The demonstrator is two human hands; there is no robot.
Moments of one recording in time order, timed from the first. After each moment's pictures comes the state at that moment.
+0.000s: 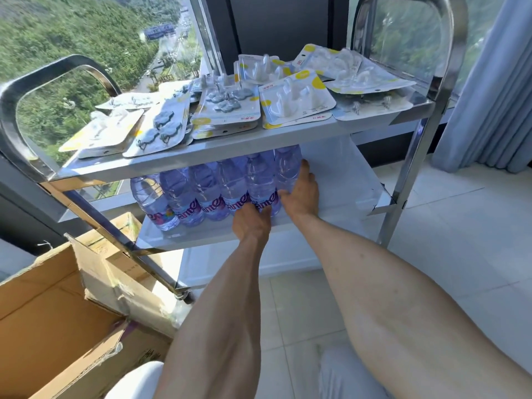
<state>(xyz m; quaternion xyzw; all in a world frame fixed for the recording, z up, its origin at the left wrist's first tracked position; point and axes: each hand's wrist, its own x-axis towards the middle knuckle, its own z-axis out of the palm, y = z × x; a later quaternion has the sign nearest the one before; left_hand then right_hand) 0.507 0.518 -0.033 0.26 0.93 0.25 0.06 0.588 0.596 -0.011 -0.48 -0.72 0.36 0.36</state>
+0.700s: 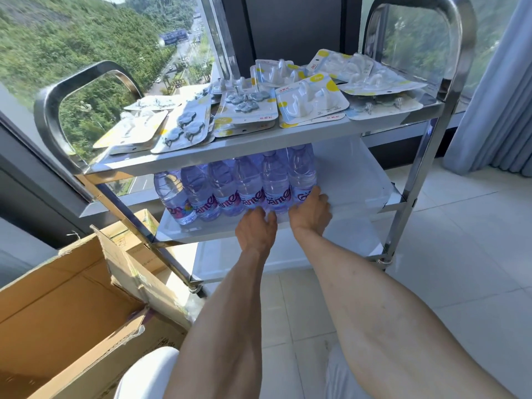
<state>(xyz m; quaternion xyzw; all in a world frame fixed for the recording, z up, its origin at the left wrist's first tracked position) 0.509 0.466 -0.037 0.35 0.90 0.25 -0.04 0.591 0.543 -0.022 -0.60 -0.68 0.31 0.28</state>
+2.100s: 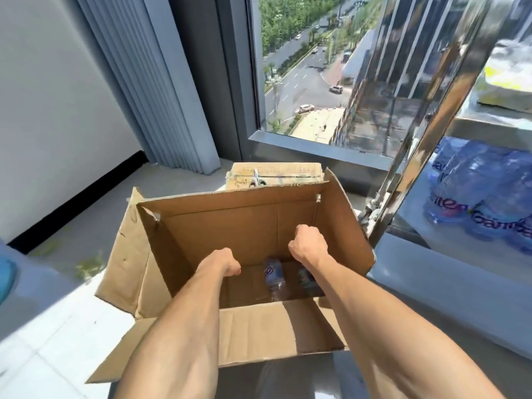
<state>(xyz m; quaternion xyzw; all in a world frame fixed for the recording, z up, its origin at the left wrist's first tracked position) 0.133 -0.026 -0.124 0.01 0.95 0.03 0.32 0.200 0.171 -0.107 -0.26 -0.93 0.26 -0.05</state>
